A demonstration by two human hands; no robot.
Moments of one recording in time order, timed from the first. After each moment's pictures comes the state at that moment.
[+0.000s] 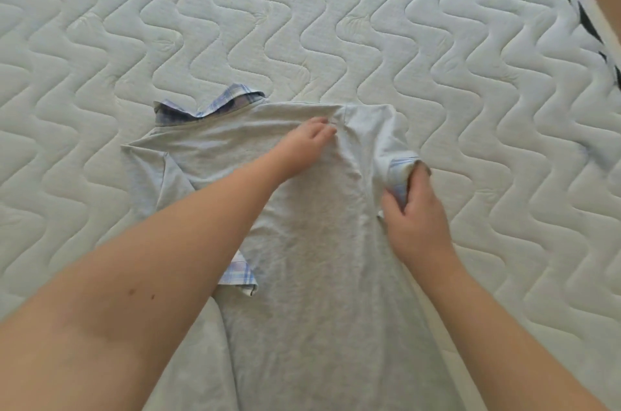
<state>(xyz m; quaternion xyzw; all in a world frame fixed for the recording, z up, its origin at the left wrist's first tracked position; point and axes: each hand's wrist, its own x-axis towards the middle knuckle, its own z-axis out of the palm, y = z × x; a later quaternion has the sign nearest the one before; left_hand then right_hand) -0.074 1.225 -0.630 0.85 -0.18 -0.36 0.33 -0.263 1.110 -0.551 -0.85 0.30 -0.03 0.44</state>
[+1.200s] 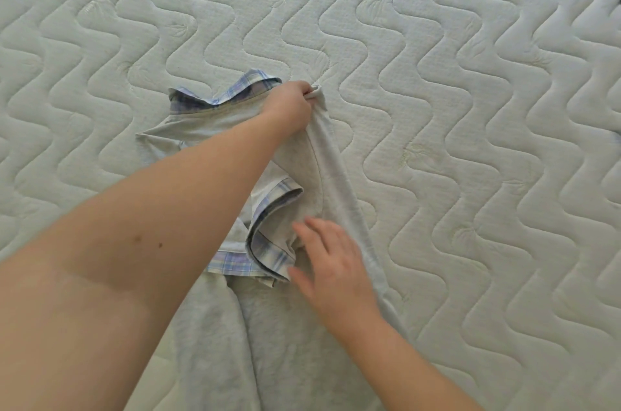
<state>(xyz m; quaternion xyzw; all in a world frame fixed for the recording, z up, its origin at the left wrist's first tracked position) -0.024 1.245 -0.622 0.93 -0.13 -0.25 0.23 -0.296 1.236 -0.594 -0.94 0.08 0.05 0.33</state>
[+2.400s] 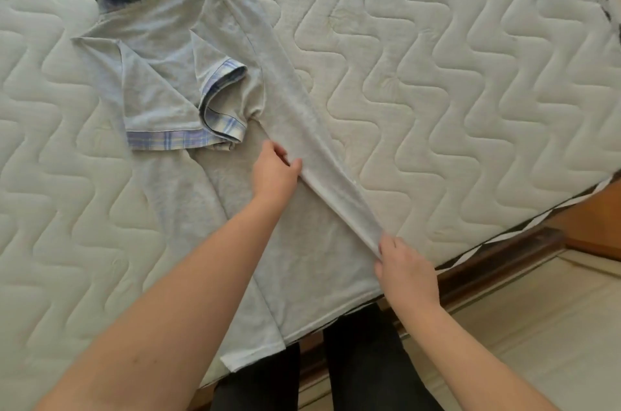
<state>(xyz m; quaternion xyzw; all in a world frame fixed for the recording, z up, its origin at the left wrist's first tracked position) -0.350 1.314 -0.636 0.89 0.05 -0.28 0.36 -0.582 1.211 -0.585 -0.91 0.28 0.28 0.10</state>
